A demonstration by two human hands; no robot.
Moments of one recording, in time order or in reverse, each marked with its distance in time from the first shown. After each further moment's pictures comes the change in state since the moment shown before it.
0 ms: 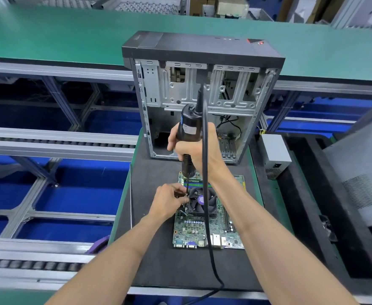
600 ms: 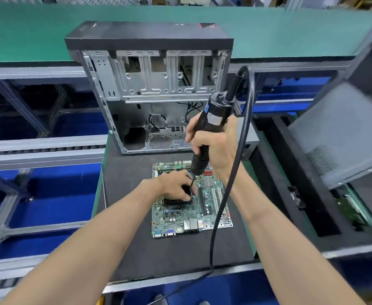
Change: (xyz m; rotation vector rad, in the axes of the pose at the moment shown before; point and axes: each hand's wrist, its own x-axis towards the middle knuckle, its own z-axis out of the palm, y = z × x) left_hand 0.024 0.080 0.026 0.619 -0.748 0.358; right_hand -0.052 -0.018 -0.077 0.106 0.250 -0.075
